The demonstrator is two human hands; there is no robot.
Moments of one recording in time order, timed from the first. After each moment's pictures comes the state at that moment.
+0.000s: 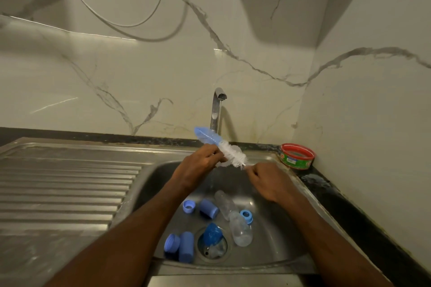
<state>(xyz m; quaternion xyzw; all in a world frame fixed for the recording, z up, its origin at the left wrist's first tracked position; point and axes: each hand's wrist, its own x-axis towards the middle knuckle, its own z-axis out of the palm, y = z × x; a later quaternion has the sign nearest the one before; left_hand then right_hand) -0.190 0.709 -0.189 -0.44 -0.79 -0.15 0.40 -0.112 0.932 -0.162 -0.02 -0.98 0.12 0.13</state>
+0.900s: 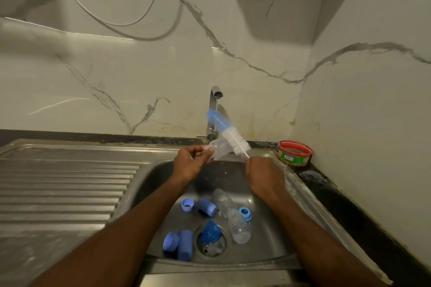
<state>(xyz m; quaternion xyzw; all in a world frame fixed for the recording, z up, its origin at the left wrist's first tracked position) -0.187 0.721 -0.193 -0.11 -0.70 -0.70 0.11 -0.116 0.912 -0.162 -0.07 -0.98 0.07 0.17</state>
